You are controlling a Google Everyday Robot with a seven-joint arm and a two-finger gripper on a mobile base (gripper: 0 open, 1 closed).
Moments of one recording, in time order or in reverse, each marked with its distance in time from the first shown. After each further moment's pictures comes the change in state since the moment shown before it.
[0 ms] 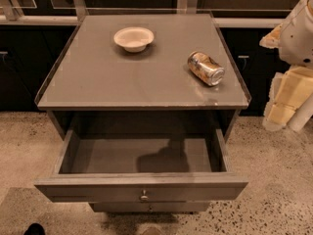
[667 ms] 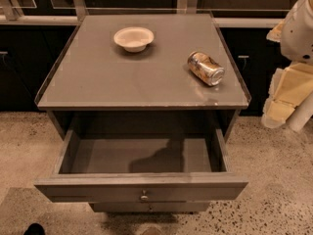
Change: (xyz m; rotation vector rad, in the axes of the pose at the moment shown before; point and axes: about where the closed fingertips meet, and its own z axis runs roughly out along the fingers) arm 0.000 -0.001 -0.011 0.057 0.045 0.048
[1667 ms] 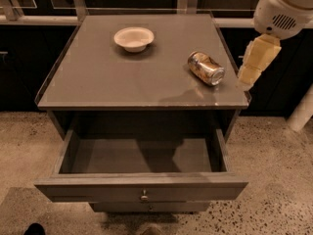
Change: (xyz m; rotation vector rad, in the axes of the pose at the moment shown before) arm -0.025 -0.086 0.042 0.000 -0.036 0.098
